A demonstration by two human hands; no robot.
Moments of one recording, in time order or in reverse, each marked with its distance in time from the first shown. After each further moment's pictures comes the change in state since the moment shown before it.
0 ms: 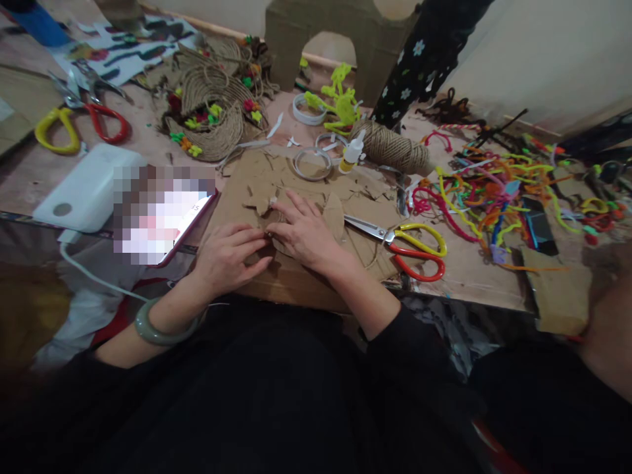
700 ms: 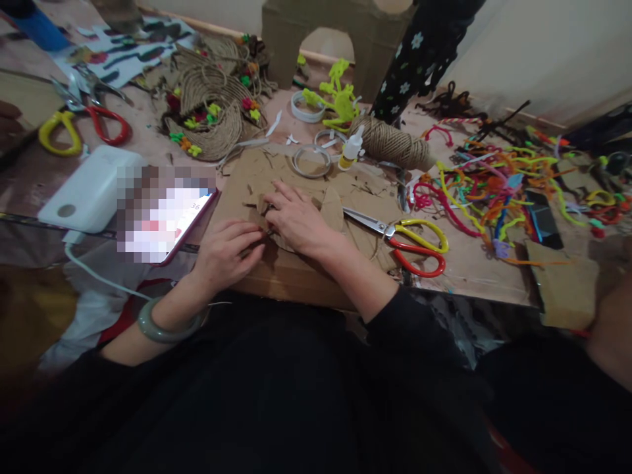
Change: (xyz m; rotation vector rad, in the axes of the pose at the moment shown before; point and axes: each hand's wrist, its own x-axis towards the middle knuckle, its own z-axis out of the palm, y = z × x) left_hand -0.001 -0.005 0.006 -0.085 0.100 -0.039; right_hand 0.025 -0.003 -0.012 -0.006 -0.125 -0.052
